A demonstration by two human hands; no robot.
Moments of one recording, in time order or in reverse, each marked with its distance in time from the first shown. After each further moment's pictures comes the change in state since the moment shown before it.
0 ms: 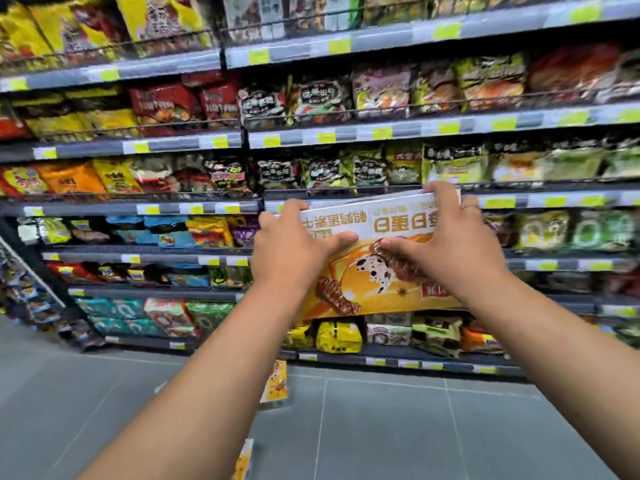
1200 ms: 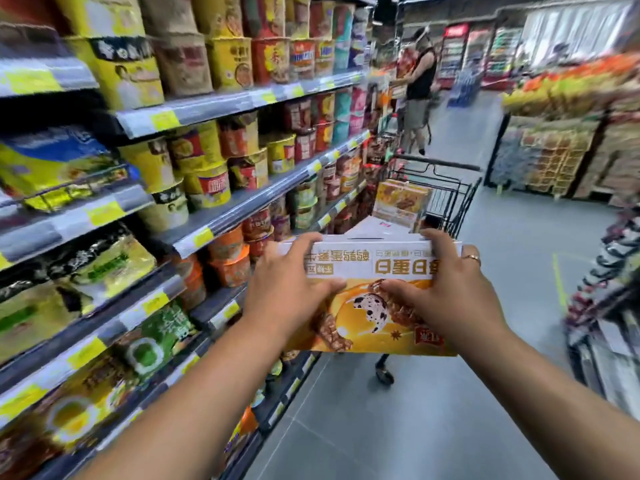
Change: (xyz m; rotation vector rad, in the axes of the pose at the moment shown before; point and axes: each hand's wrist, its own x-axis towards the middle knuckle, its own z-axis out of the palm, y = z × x) left_hand -0.146 0.678 0.500 -0.342 -0.711 1.108; right_hand 0.000 0.630 -0.352 -0.315 0.571 0.998
